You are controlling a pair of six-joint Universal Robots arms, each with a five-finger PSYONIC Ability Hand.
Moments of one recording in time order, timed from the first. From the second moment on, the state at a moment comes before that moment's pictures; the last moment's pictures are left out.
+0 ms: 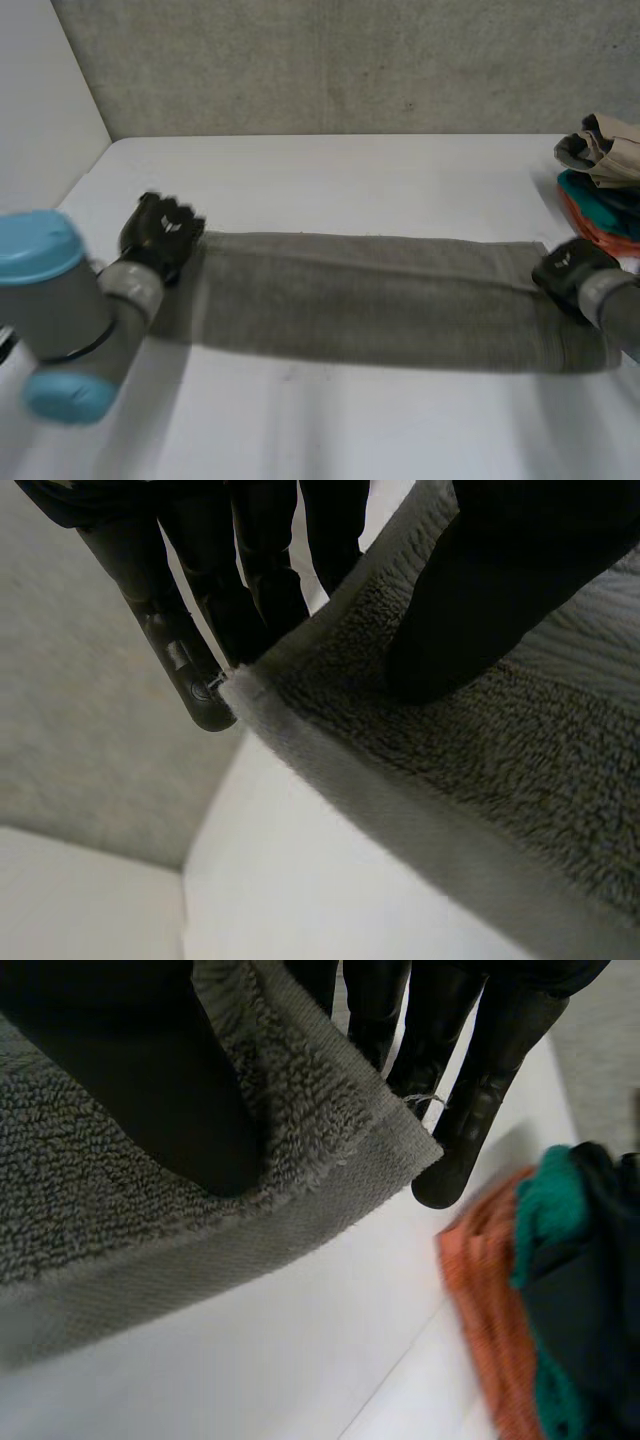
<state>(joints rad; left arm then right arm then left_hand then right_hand) 4.35 -1.97 -1.70 3.53 -1.59 3.93 1.68 -1.08 1.54 0.08 1.54 2.10 1.16 1.20 1.19 1.20 0.98 1.08 1.18 1.18 1.19 0.98</state>
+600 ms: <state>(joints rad) 4.23 -2.41 -1.22 3.73 -1.63 3.92 1.80 -0.89 1.32 -0.30 1.67 2.24 0.19 0.21 0.21 0.21 0.05 0.21 0.22 0.22 0.24 0.07</state>
